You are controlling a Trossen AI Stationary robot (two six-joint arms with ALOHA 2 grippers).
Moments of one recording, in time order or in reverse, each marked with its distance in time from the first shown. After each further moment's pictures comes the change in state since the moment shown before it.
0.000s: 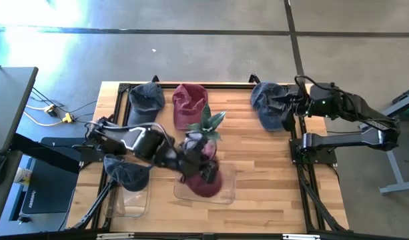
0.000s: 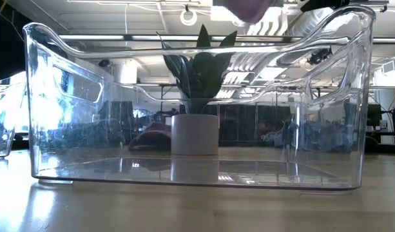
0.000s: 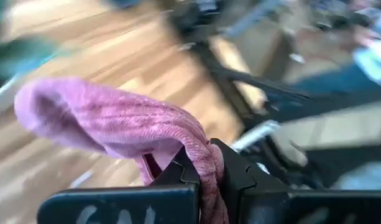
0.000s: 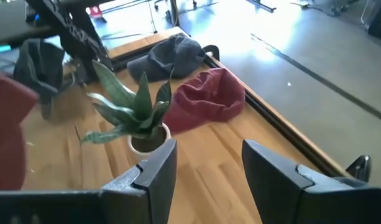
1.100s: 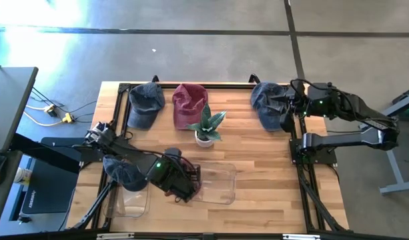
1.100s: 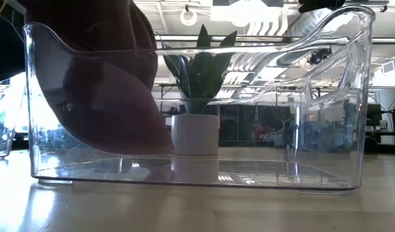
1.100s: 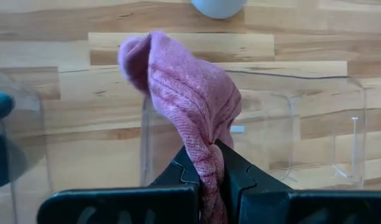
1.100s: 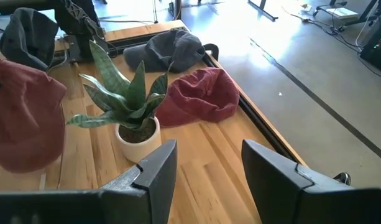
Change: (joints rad) left arm -0.105 0.001 -0.371 -0.360 0.032 -0.794; right arm 0.000 0.016 0.000 0.003 0.003 -0.127
